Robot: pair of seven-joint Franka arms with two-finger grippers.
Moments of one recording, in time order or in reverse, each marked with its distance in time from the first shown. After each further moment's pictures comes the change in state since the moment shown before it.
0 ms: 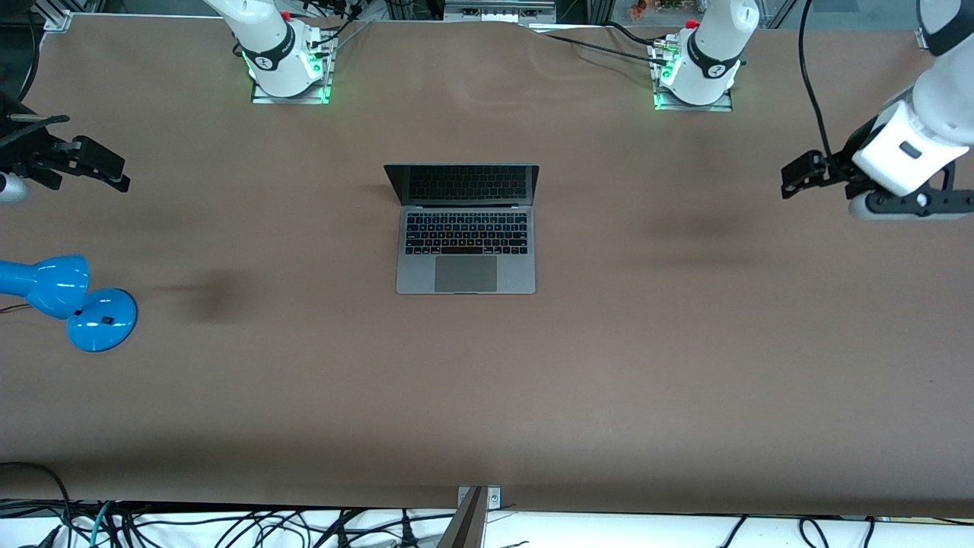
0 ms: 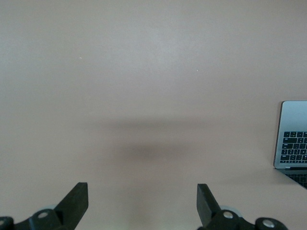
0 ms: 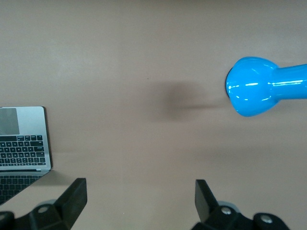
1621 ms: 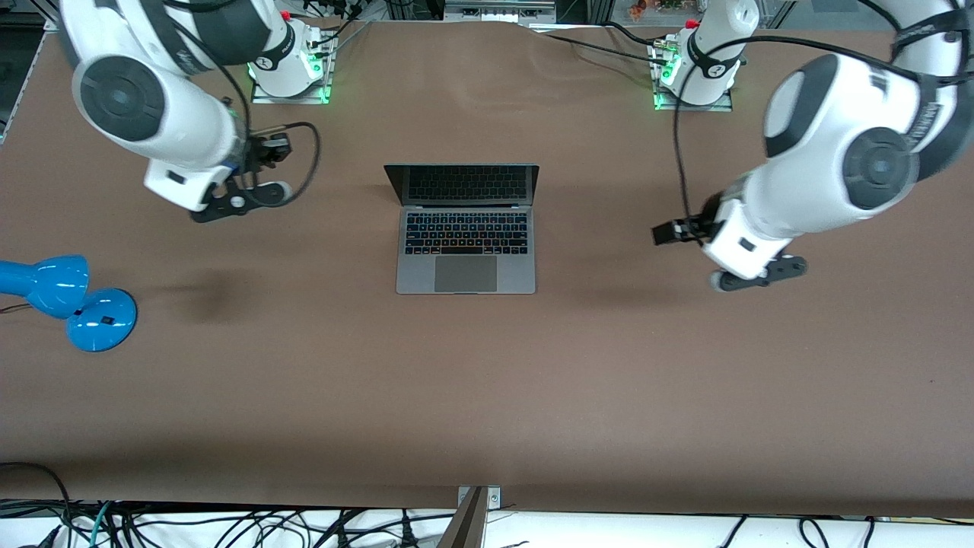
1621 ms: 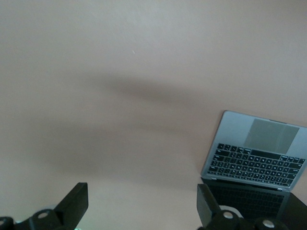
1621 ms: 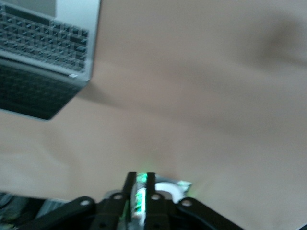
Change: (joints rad) left arm -0.209 0.281 -0.033 0.174 -0.163 0.006 -0.453; right arm 0.354 0.162 0.019 -0.004 0.092 -0.253 0.082
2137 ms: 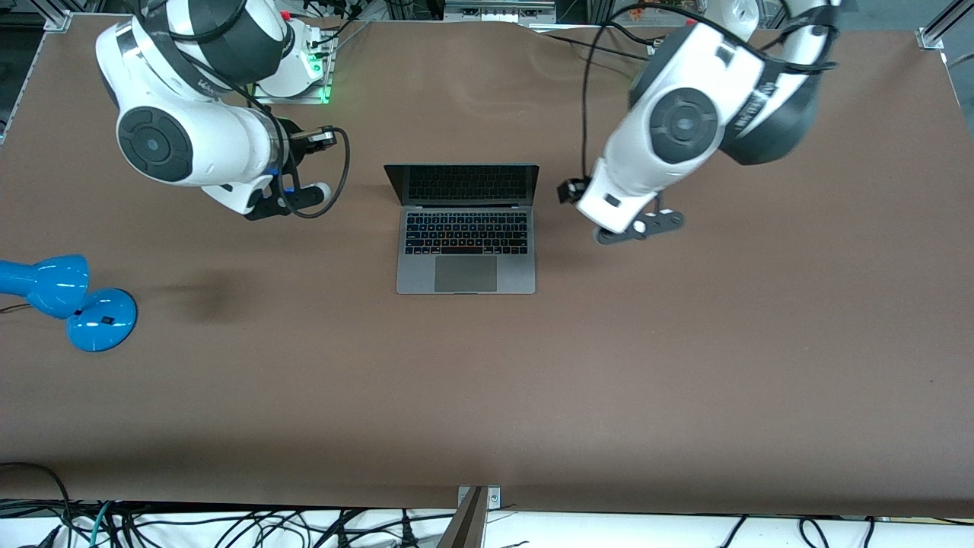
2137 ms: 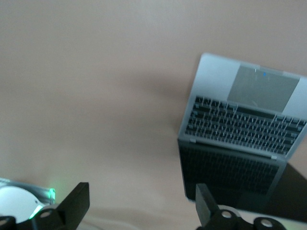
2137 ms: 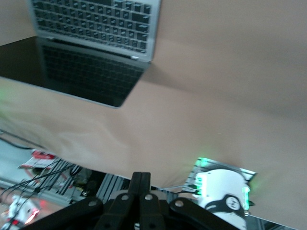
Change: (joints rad) left arm -0.223 0.016 -0.017 -0.031 -0.033 -0.025 -0.222; right arm 0.012 0.049 -0.002 0.000 0.250 -0.024 0.063
